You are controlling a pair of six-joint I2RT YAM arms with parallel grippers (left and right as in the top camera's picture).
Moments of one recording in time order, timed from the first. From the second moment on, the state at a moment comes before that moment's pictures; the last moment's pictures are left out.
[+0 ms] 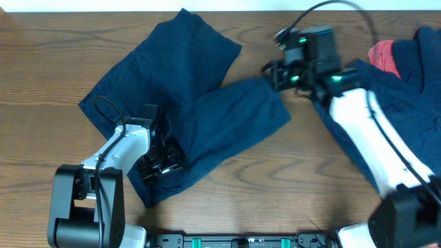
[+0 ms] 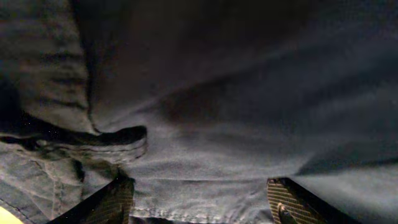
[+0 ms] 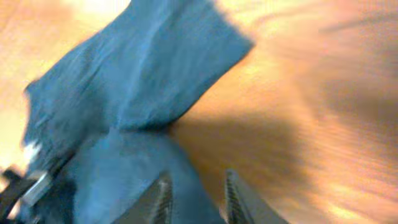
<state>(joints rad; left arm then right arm) -0.12 1.65 0.80 -0.91 0.18 -0.48 0.26 1.63 1.36 -0.51 -0.32 0.18</state>
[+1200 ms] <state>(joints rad) -0.12 1.65 0.80 -0.90 0.18 -0.48 0.21 2.09 1.33 -0.30 -0.41 0.22</state>
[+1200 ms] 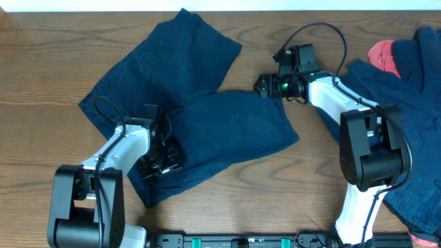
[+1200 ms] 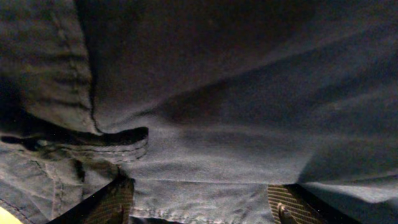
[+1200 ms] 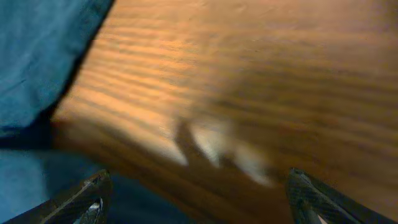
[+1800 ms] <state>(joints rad) -0.12 1.65 0.80 -0.90 0.18 -0.48 0.18 2.11 1.34 -0.44 -0.67 0.19</state>
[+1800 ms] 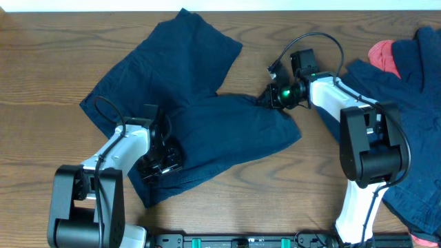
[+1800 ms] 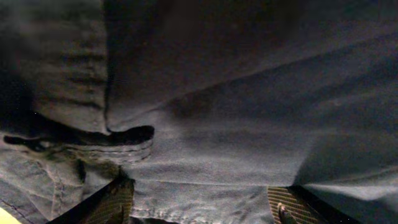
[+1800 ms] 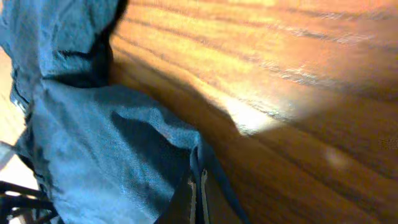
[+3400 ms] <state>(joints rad) -0.12 1.64 0.79 -0.89 0.18 -0.50 0.21 1.76 0.98 -0.73 -0.26 0.15</state>
